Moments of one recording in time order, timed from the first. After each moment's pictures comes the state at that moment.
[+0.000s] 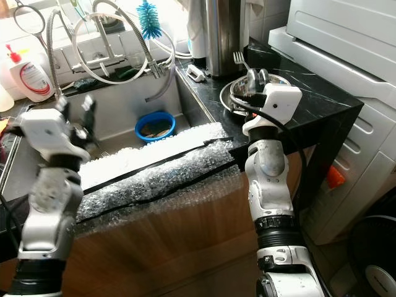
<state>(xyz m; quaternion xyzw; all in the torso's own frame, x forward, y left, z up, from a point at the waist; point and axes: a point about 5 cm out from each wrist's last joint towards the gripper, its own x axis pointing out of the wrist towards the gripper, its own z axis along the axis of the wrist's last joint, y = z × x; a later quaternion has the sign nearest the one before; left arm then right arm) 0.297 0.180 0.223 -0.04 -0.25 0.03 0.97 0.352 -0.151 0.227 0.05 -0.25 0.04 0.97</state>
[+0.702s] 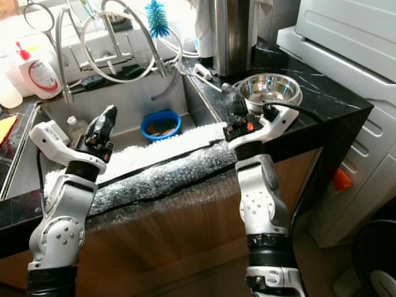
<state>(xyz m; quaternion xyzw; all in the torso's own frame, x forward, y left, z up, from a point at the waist) 0.289 0.150 0.194 -0.41 -0.12 -0.12 0.90 0.320 -0.124 0.201 0.41 -0.16 0.29 0.85</state>
